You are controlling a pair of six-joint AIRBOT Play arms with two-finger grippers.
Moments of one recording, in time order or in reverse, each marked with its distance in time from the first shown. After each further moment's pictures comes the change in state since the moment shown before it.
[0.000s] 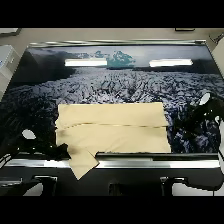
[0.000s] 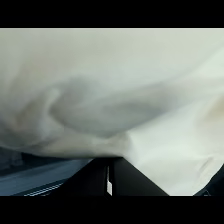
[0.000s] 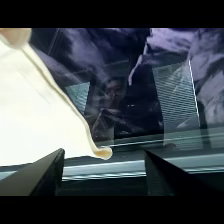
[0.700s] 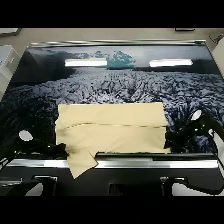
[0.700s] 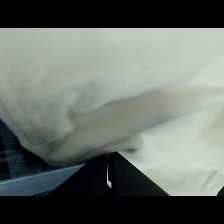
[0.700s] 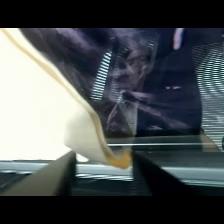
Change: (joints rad) left arm -0.002 0.095 -0.003 0.023 0.017 0.011; right arm 0.000 0.048 -0.287 0.117 -0.133 -0.042
